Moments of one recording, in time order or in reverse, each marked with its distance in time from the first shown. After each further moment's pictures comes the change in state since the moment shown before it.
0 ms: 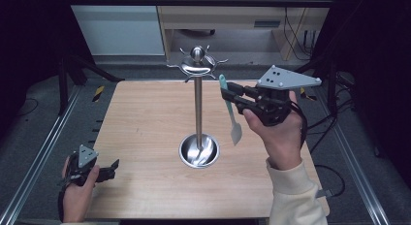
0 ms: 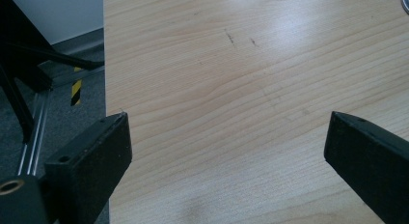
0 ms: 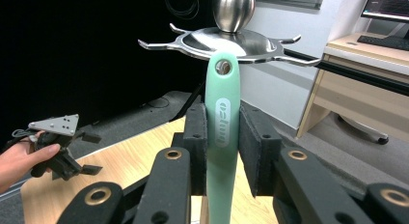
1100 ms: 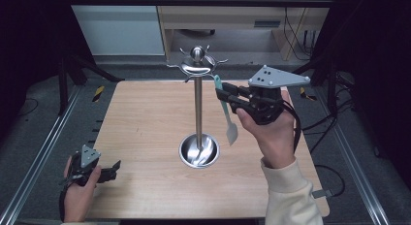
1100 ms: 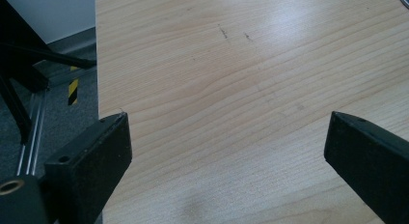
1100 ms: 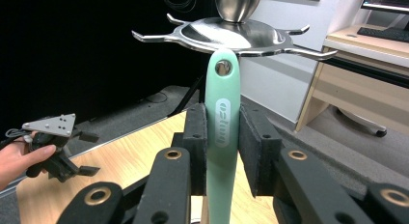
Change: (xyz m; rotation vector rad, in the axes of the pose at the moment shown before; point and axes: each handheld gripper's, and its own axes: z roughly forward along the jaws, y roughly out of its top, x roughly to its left) left arm -0.003 0.000 0.002 0.016 -0.009 0.019; right arm 0.003 -0.001 0.014 0.031 -0.011 0.007
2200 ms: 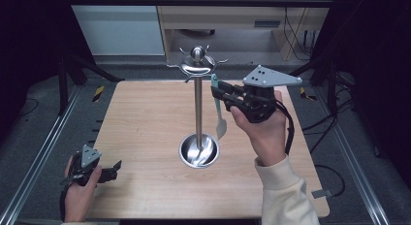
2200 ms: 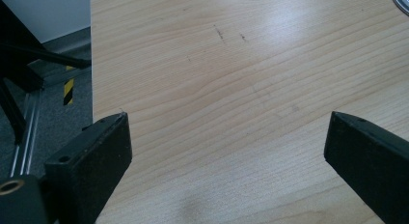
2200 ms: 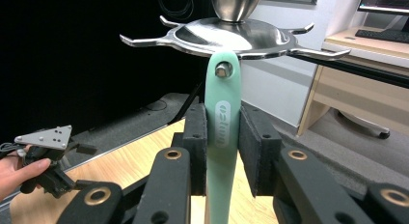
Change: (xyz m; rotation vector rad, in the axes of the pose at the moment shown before) left arm -0.002 0.001 0.001 0.002 -0.015 -0.005; right arm 0.000 -0.005 0.013 -0.033 -0.007 0.026
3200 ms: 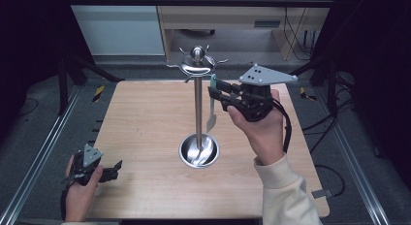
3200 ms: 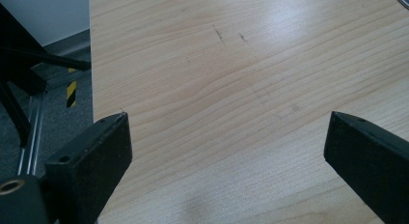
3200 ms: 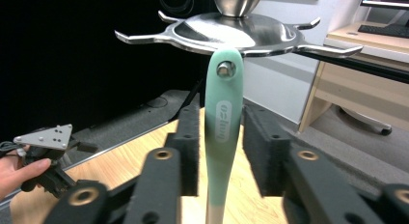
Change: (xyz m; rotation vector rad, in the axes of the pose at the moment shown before) left arm -0.001 0.001 0.000 0.004 0.009 0.024; right arm 0.000 0.001 0.007 0.023 -0.001 0.001
